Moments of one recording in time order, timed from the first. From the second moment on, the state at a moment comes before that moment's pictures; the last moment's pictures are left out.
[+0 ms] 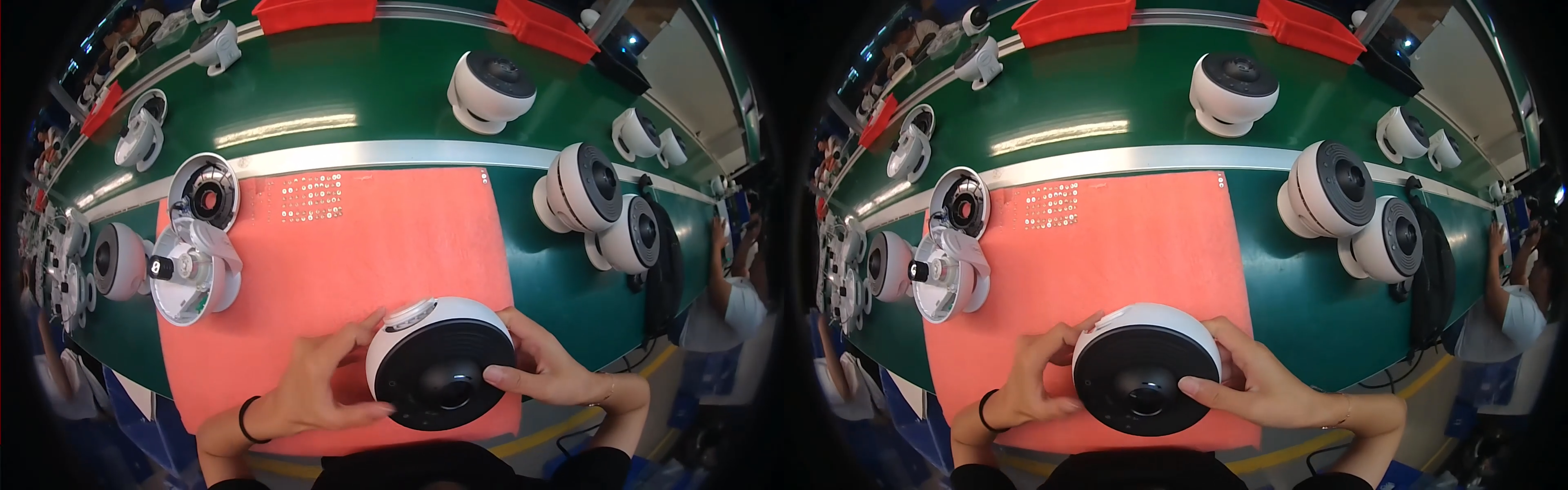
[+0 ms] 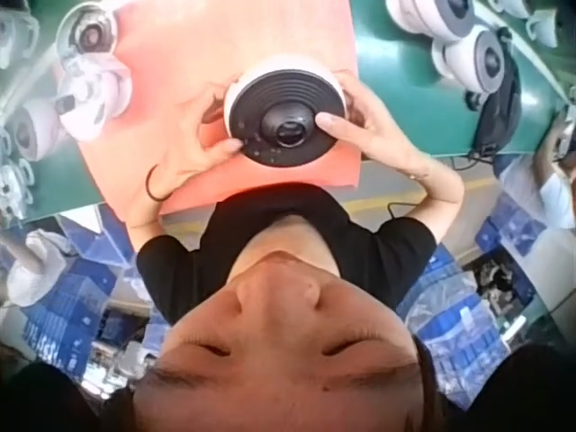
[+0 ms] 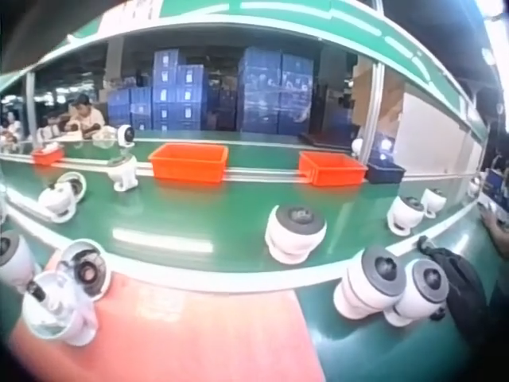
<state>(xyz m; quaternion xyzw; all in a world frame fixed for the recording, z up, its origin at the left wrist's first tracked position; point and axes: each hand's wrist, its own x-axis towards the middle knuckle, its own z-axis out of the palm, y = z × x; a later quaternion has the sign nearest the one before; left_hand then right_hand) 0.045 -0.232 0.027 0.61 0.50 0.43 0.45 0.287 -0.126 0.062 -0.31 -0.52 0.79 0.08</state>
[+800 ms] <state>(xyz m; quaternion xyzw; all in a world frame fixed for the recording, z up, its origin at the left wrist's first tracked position) 0.055 -0.212 0.079 0.78 0.59 0.11 0.19 0.291 -0.094 0.058 -0.23 -0.92 0.32 0.07</state>
